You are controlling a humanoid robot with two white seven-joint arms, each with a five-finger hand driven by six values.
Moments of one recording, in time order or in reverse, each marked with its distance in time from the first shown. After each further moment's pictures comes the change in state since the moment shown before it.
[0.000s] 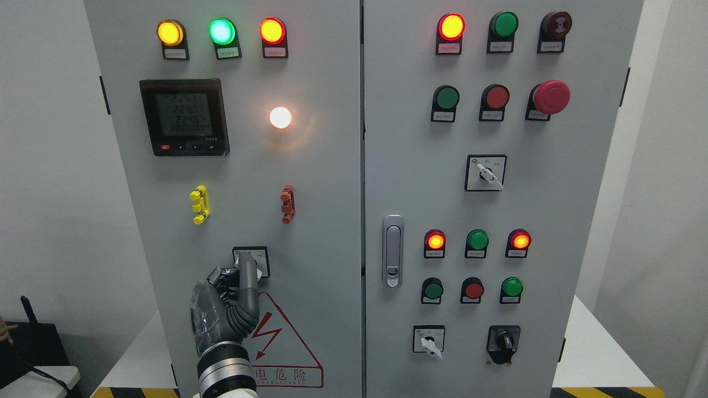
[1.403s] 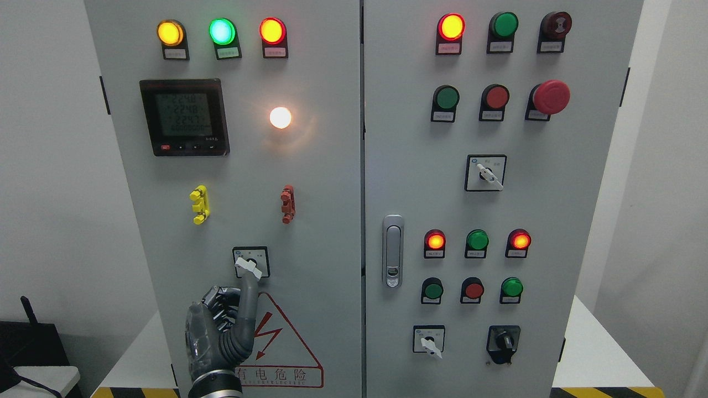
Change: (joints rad) left arm 0.152 0.001 0.038 -0.066 -0.004 -0.221 -0.099; right arm 0.000 0.000 0.000 0.000 0.000 0.000 0.000
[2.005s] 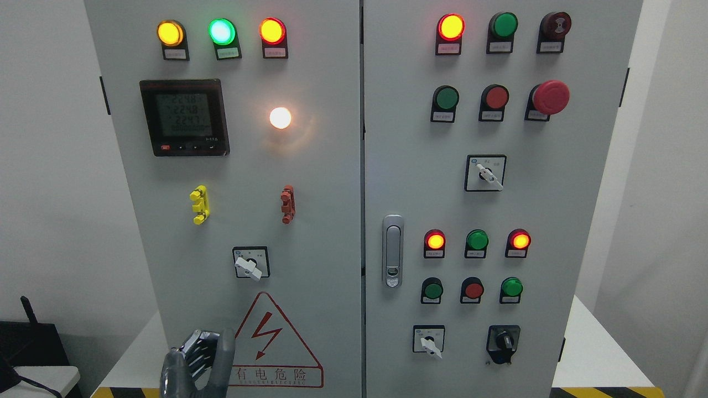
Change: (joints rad) left arm 0.296 0.019 0.259 0.037 0.019 -0.413 -0.357; right arm 0.000 0.000 0.000 0.000 0.000 0.000 0.000
